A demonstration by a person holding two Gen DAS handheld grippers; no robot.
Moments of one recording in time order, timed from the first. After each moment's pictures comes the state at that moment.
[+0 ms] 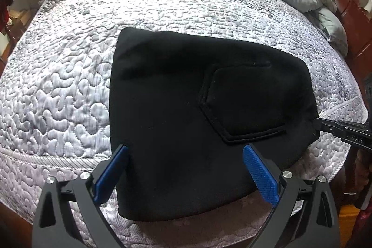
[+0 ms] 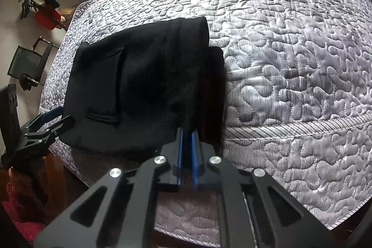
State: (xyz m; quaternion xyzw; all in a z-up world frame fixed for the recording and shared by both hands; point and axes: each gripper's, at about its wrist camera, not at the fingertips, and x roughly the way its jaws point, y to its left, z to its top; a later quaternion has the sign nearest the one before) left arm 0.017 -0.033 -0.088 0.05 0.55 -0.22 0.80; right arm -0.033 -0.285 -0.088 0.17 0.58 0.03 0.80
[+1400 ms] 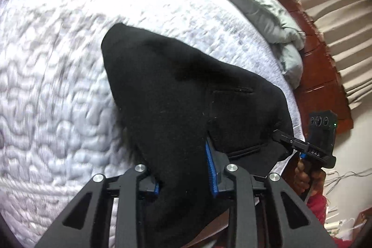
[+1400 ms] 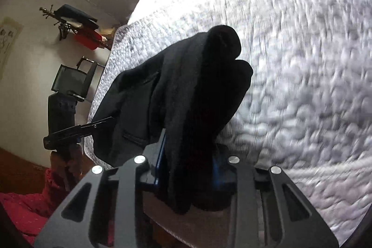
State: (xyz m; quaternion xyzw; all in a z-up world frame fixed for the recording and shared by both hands) left arm 0.085 0.006 -0.077 -0.14 0.57 -0.34 0.73; right arm -0.003 -0.320 -0.055 0.27 0.51 0.15 0.80
